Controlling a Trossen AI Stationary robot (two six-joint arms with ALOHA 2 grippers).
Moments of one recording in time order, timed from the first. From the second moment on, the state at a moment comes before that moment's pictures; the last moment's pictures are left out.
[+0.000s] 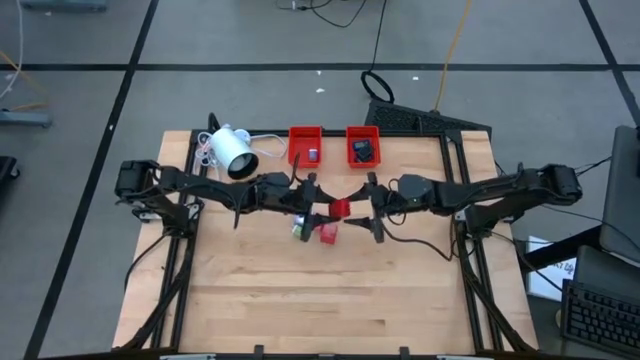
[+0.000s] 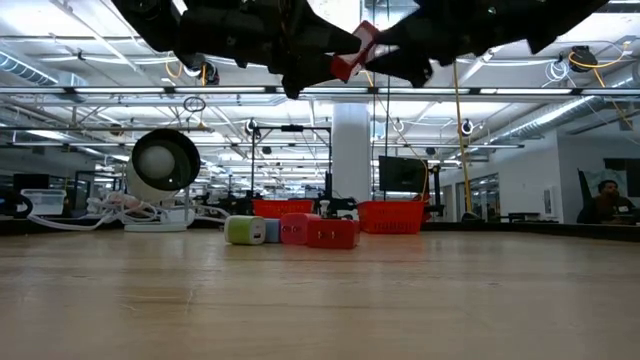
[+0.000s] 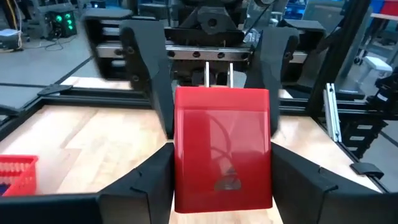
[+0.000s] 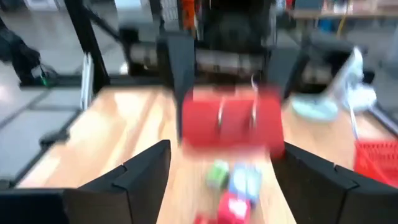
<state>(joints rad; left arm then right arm) 0.06 1.58 0.87 0.56 0.15 -0.06 0.01 1.22 0.67 0.32 -0.10 0.04</state>
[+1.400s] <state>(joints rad) 0.08 1.82 0.87 1.24 0.32 -0.15 0.03 1.21 0.52 0.71 0.03 -0.02</state>
